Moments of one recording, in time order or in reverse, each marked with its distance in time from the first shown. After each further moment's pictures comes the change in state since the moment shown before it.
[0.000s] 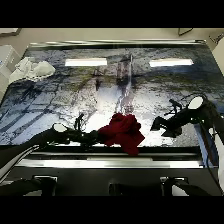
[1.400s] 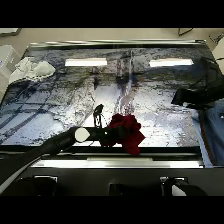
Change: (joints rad) left arm -0.391 0.056 0.307 0.305 0.291 -0.496; right arm 0.000 0.085 0.488 -0.233 0.137 0.034
